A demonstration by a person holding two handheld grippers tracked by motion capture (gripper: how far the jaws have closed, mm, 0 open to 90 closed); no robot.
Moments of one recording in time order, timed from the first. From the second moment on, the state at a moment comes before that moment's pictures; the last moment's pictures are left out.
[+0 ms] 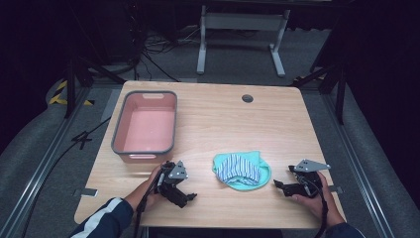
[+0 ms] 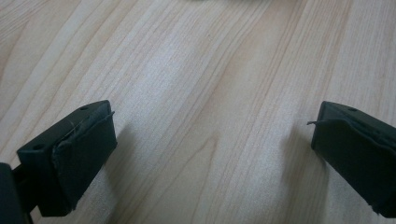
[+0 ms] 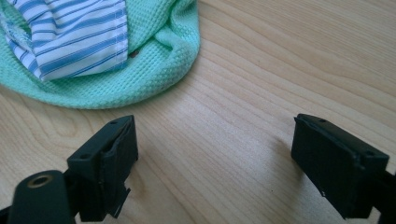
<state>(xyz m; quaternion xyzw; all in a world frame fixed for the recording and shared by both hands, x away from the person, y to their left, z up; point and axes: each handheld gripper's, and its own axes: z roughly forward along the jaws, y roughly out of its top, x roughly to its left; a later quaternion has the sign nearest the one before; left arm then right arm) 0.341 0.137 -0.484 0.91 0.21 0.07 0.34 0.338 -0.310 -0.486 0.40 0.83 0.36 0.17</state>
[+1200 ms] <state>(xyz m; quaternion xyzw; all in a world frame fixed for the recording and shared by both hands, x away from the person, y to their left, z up) 0.347 0.117 -0.458 0.90 0.23 0.11 0.36 0.334 -0.300 -0.467 0.40 0.82 0.38 0.18</state>
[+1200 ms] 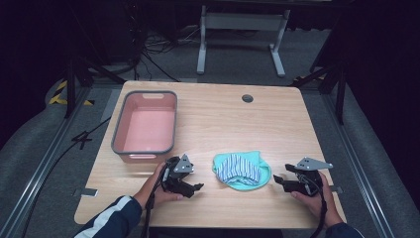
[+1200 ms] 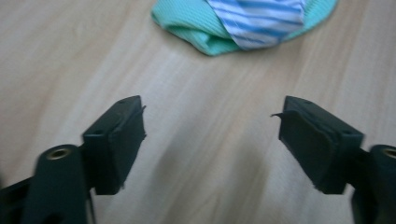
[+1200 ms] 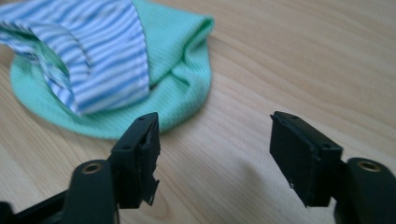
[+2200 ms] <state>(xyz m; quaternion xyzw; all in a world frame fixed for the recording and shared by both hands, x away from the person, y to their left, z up) 0.391 0.053 -0.479 0.89 0.26 0.07 0.36 0.367 -0.231 -0.474 0.38 0.85 0.34 0.16</state>
